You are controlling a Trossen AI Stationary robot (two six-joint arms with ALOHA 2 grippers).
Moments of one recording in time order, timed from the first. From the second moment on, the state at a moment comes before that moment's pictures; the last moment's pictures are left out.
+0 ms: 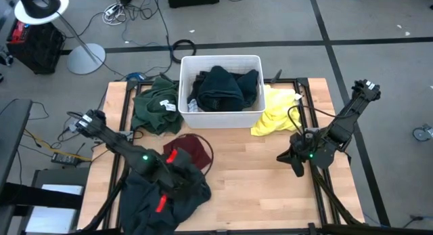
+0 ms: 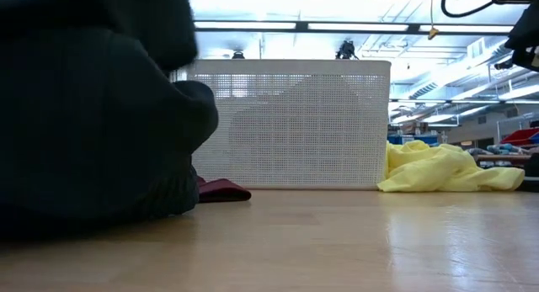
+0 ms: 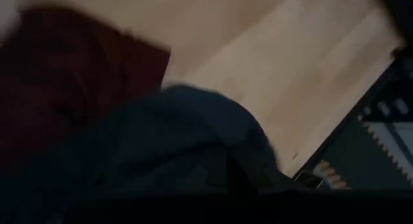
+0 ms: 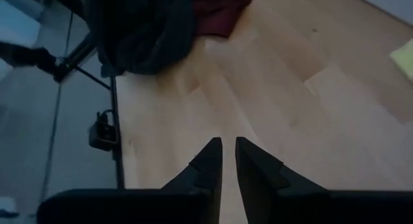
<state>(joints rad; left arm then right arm) -0.59 1.63 1.60 -1.11 -0.40 -1.49 0.85 0.72 0.58 -0.61 0.61 1.20</state>
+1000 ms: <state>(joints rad) -0.41 1.63 2.32 -1.11 -0.63 -0.62 0.84 0.90 0.58 -0.61 0.61 1.18</state>
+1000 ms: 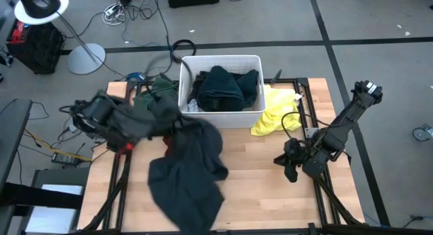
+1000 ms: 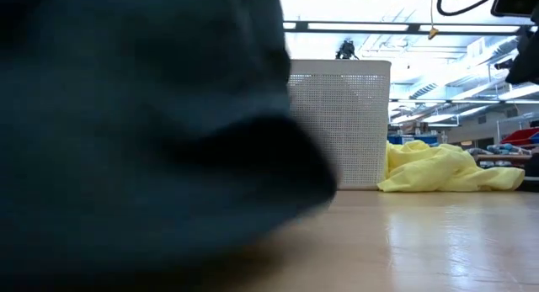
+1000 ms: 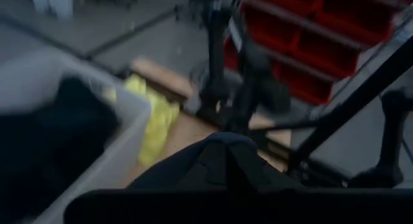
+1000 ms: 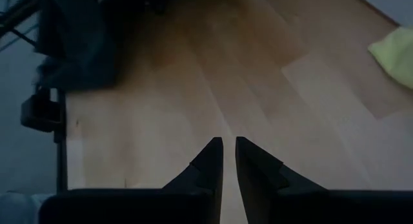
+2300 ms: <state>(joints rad) 0.39 1.61 2.35 -0.64 -0.39 0.38 0.70 1.07 0.58 -0.51 0.63 1.42</state>
